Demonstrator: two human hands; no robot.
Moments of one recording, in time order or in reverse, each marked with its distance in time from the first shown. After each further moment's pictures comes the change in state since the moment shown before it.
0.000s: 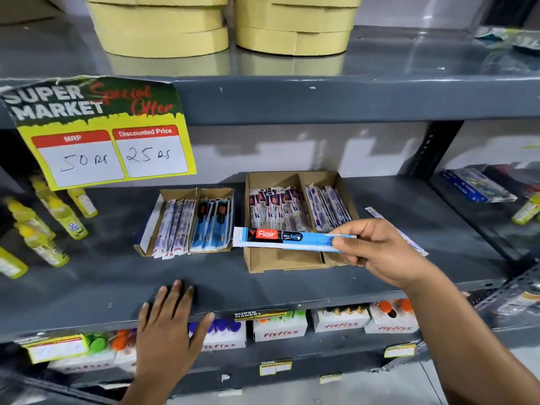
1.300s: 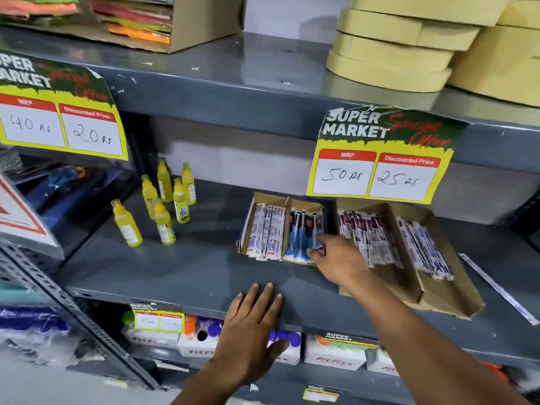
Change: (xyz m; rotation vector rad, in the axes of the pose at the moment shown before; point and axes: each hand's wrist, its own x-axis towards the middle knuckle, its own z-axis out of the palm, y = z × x) left_hand -0.001 -0.053 0.011 -0.037 -0.011 0.256; right_hand 0.149 0.052 0.181 -1.168 0.177 0.184
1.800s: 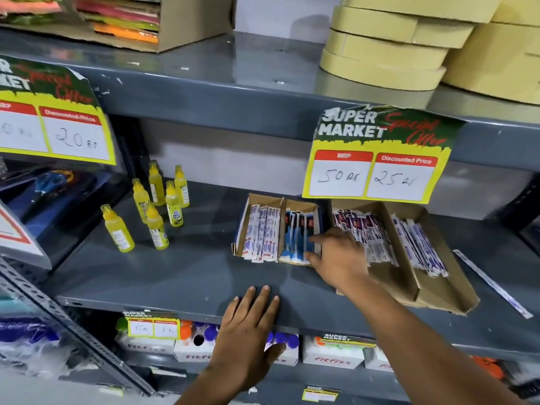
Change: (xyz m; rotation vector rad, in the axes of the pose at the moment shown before) left_hand -0.001 -0.001 -0.007 -0.014 -0.034 -0.015; right_hand 0.000 0.004 0.005 -0.284 0.189 -0.118
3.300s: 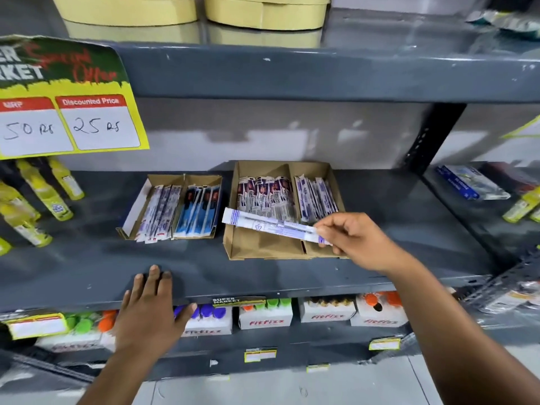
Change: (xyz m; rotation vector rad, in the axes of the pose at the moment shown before) left_hand 0.022 0.068 -0.005 0.111 -0.036 -0.362; right_hand -0.100 0.219 -0.085 0.991 -0.218 -0.020
